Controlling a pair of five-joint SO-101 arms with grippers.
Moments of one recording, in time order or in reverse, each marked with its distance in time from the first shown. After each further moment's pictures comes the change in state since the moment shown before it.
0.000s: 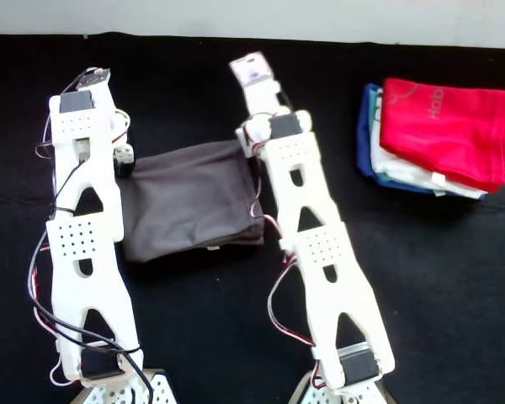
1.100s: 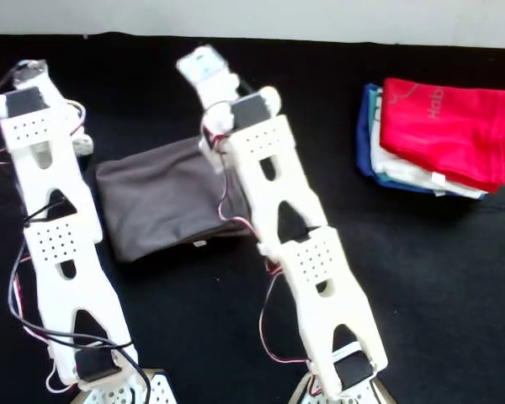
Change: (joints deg) left arm -7.1 1.1 -18.5 11.3 6.5; right arm -11.0 -23.9 16.7 23.8 0.0
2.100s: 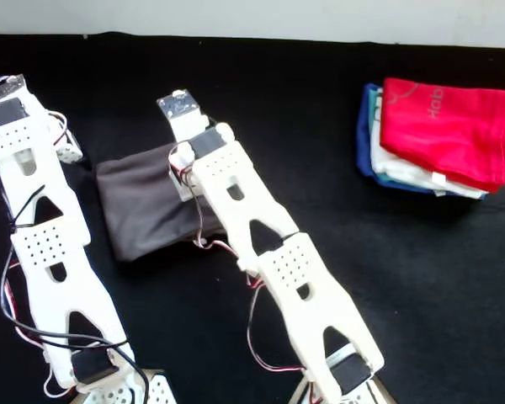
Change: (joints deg) left arm -4.2 0.6 6.1 -5.7 -0.1; right arm -6.5 11.3 6.6 -15.4 -14.4
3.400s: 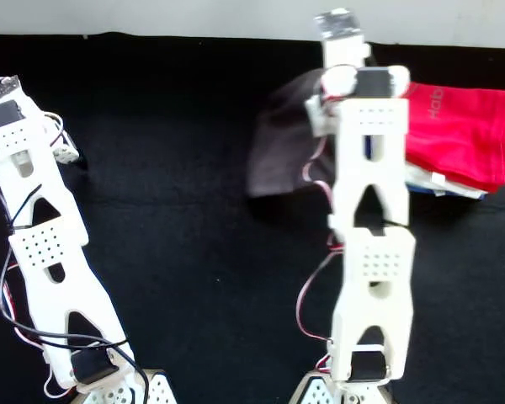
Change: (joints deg) left arm -0.9 0.2 0.4 -1.5 0.0; right arm 33.3 -25.4 -0.4 15.6 18.4
